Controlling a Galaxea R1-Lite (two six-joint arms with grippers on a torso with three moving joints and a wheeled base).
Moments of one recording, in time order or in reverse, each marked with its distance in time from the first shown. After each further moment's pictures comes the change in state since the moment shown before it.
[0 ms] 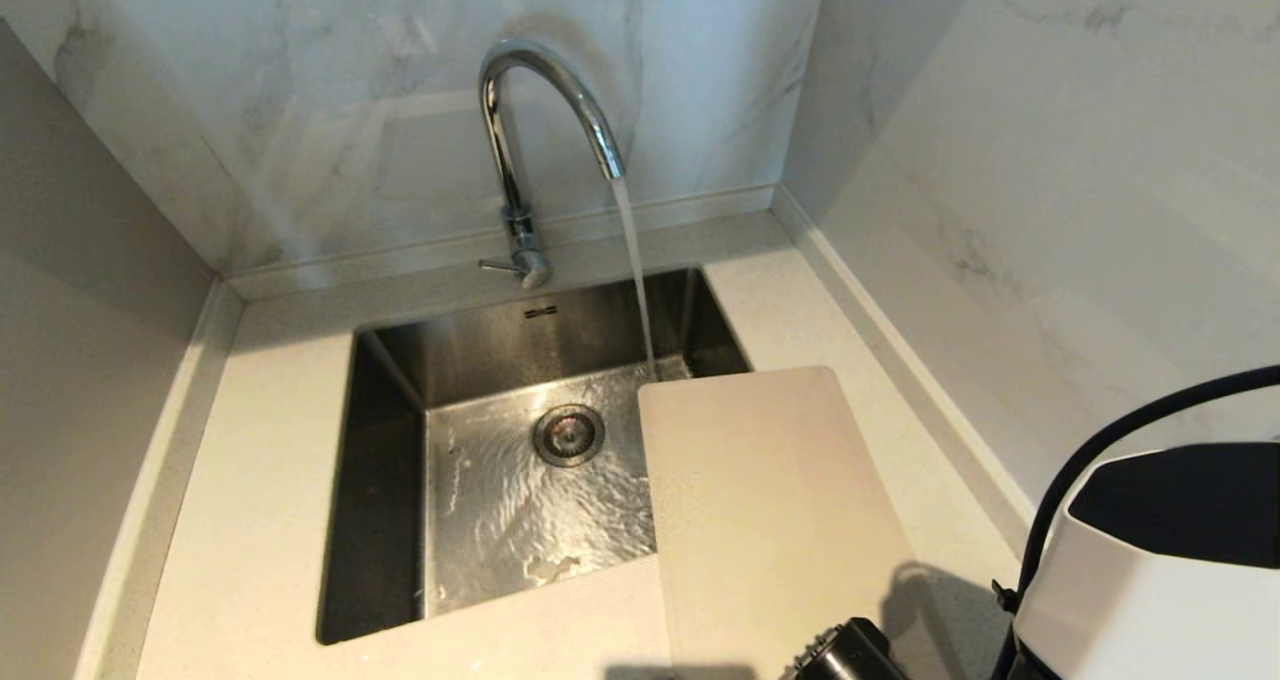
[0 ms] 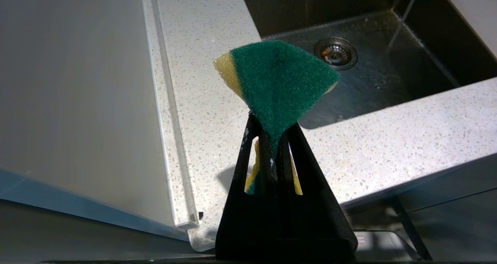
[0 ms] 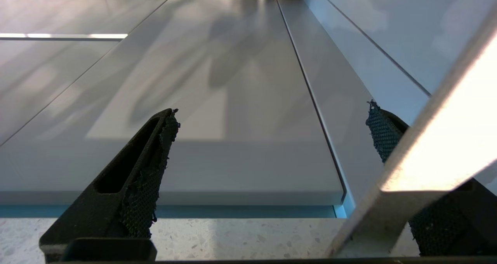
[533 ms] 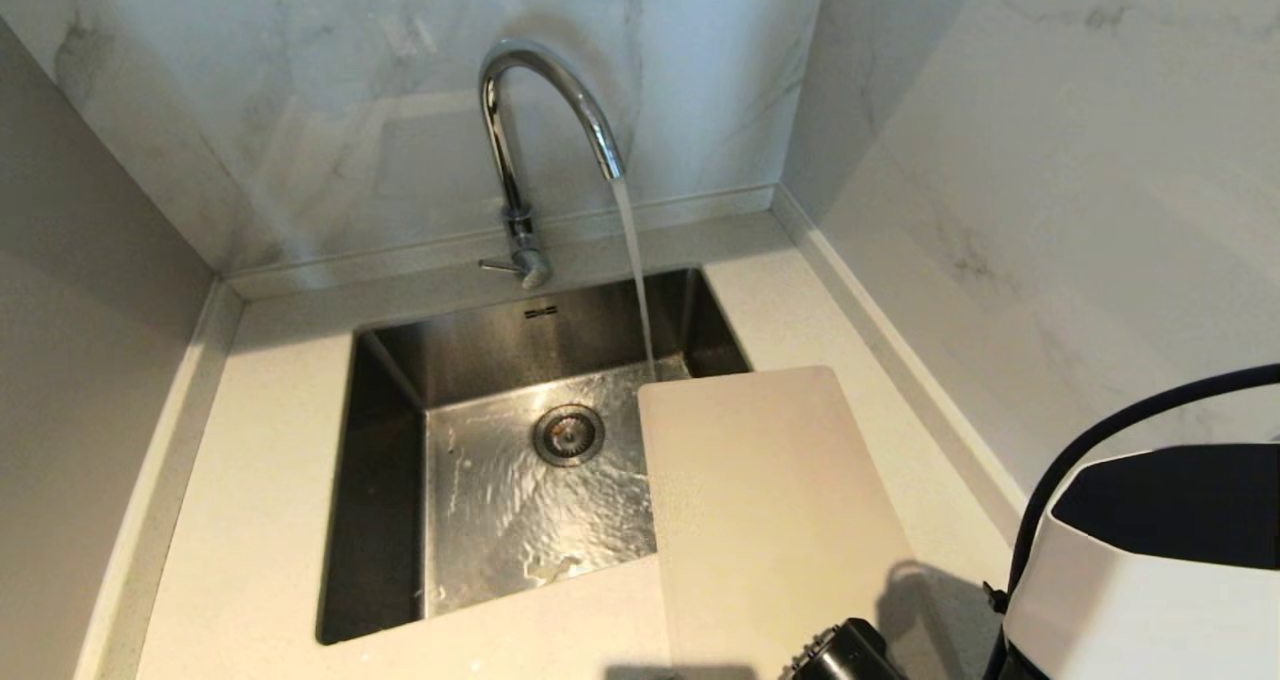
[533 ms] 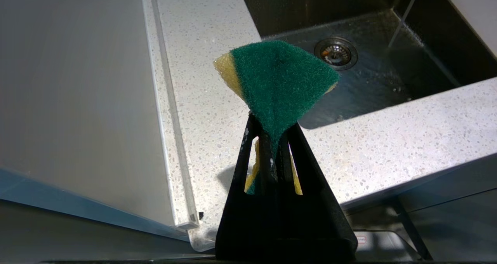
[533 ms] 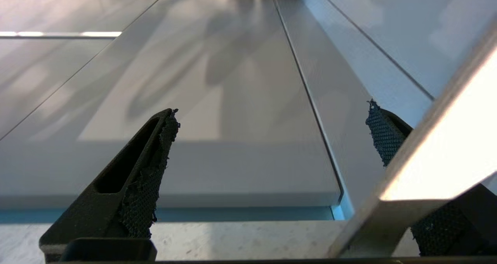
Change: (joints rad) left arm 0.000 0.000 0.000 -0.001 0.000 0.001; right arm 0.001 0.017 0.001 -0.027 -0.018 0.000
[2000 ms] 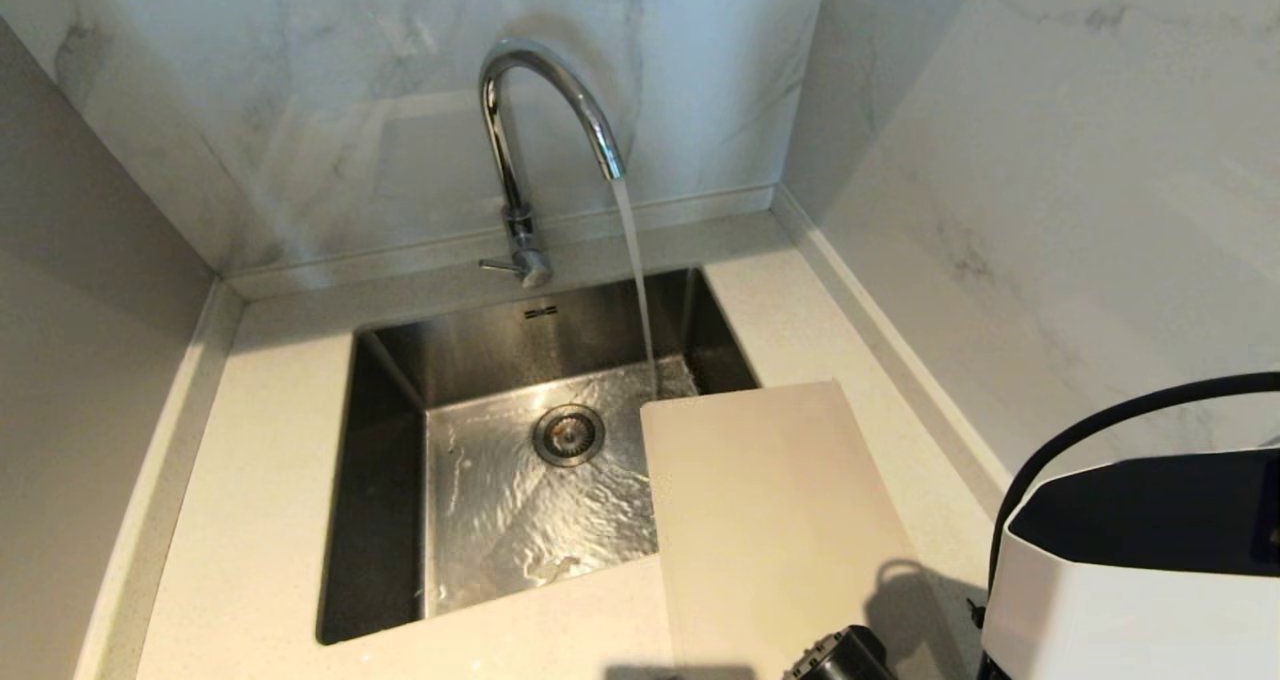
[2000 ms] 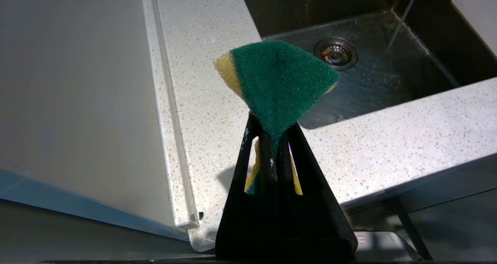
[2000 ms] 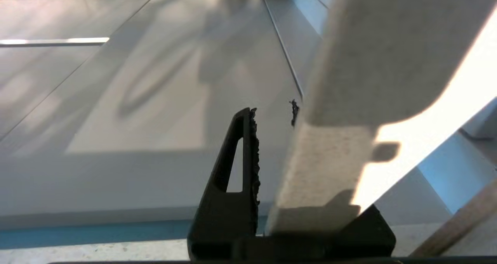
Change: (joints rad) left arm 0.000 0.000 0.000 0.000 0.000 0.000; right arm 0.000 0.046 0.050 -0.130 -0.010 0.003
